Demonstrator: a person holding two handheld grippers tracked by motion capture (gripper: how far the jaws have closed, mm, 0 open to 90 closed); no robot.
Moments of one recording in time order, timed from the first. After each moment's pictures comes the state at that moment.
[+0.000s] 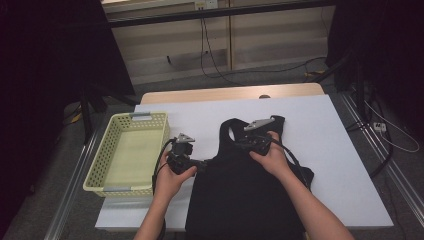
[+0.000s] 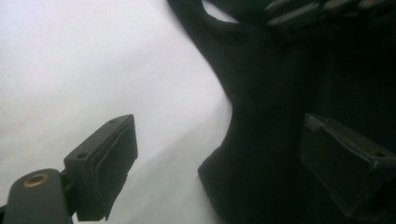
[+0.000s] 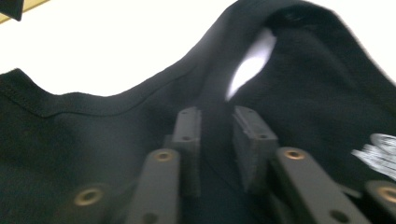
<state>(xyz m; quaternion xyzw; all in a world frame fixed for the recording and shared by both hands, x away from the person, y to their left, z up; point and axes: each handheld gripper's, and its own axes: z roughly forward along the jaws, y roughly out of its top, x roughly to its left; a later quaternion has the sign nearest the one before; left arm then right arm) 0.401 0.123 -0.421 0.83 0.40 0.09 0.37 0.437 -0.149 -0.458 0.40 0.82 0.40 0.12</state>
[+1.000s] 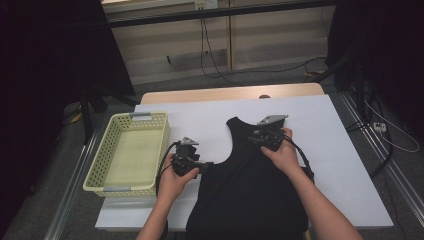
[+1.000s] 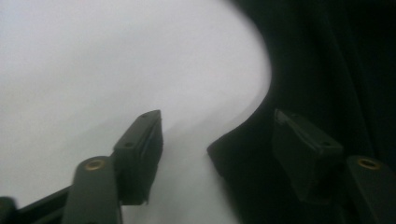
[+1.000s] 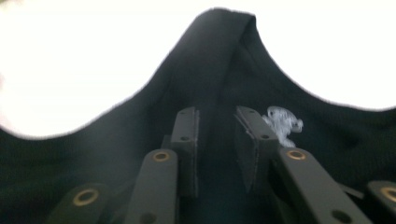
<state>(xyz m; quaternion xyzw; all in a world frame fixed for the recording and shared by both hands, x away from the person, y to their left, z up) 0.403 0.117 -0.438 0.84 0.40 0.05 0.35 0.437 -0.184 -0.445 0.44 0.80 0.38 0.17</state>
